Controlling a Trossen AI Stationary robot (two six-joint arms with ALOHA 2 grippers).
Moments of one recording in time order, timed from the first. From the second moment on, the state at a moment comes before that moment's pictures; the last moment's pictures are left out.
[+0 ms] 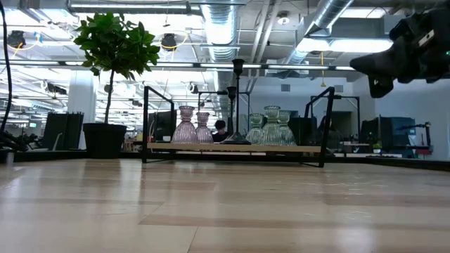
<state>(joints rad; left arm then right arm) -0.72 0.66 0.91 -0.04 -0.76 0.21 -0.11 0.00 0.01 0.03 -0.02 0.16</state>
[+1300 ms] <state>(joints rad) -0.67 0.42 0.75 0.04 -0.64 0.25 -0.05 0.00 0.01 0.01 -0.02 0.16</state>
